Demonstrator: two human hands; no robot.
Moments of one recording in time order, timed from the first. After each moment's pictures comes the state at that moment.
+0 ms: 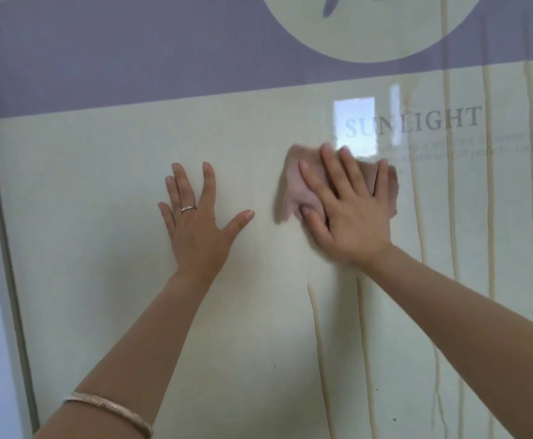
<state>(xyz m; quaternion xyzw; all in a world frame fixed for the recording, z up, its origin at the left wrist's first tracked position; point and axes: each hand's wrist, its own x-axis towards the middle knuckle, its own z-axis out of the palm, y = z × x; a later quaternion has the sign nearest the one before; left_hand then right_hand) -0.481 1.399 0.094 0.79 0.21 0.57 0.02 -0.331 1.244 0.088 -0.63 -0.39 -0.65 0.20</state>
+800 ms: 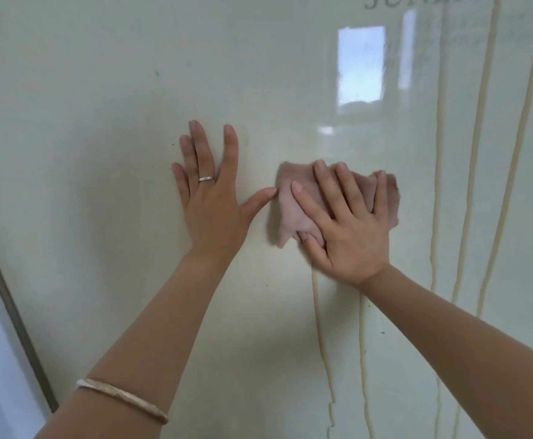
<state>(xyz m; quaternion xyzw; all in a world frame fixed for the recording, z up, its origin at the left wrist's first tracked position) -0.461 1.386 0.007 0.79 0.17 0.58 -0.03 -0.322 1.252 -0.045 -0.61 -0.41 -0.66 0.15</state>
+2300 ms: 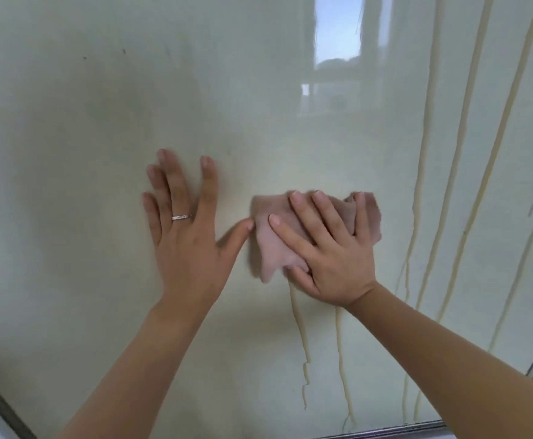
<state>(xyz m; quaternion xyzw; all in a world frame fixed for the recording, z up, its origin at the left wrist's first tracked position) -0.454 1.376 -0.094 0.80 0.14 0.58 -0.05 -0.310 1.234 -0.142 -0.62 -0.43 -0.65 0.10</state>
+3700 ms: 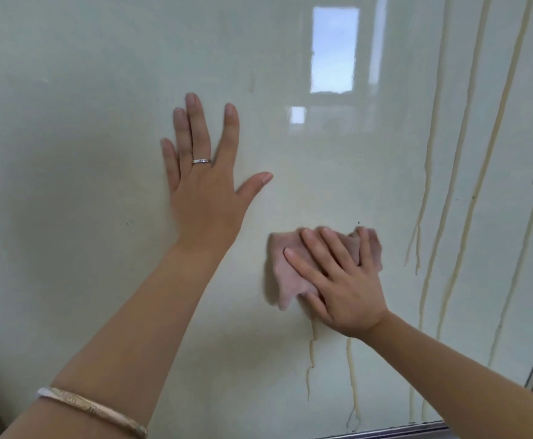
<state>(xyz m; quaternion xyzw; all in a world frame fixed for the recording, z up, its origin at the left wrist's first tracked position) -0.459 1.376 -0.102 0.81 0.15 0.56 -0.04 -0.322 1.220 -0.231 -0.64 -0.48 -0.60 0.05</state>
